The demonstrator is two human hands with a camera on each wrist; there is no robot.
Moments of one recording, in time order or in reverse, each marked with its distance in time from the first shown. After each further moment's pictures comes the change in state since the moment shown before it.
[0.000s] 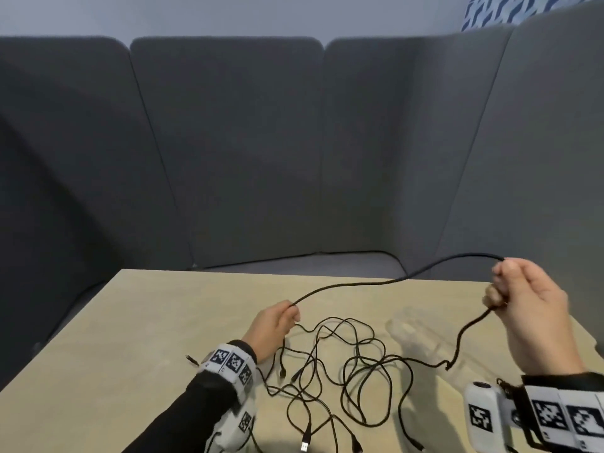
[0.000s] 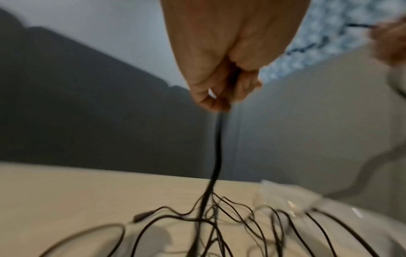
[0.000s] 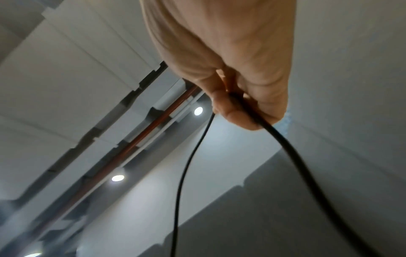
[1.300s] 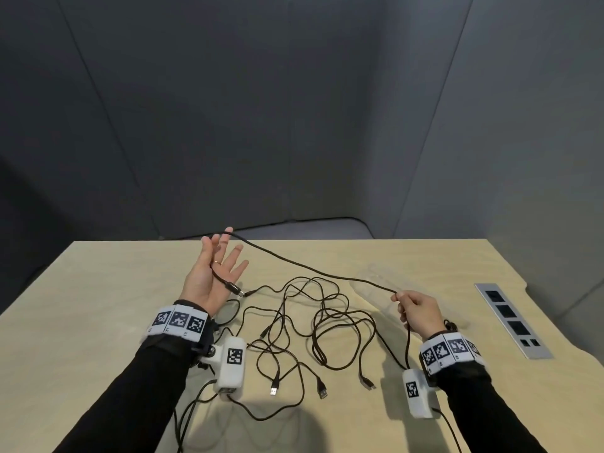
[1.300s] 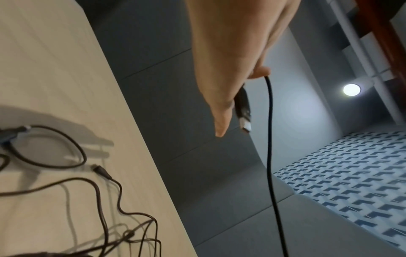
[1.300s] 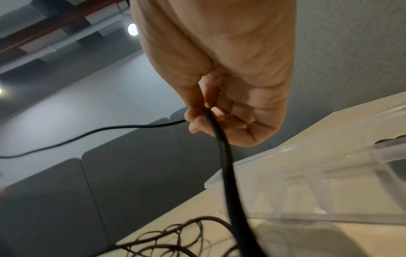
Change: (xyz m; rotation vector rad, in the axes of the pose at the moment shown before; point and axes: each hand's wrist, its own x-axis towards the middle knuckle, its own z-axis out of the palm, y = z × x) left_hand 0.002 0.022 -0.024 -1.418 0.308 -0.294; right_hand -0.020 0.155 -0.041 -0.588 -0.120 0.527
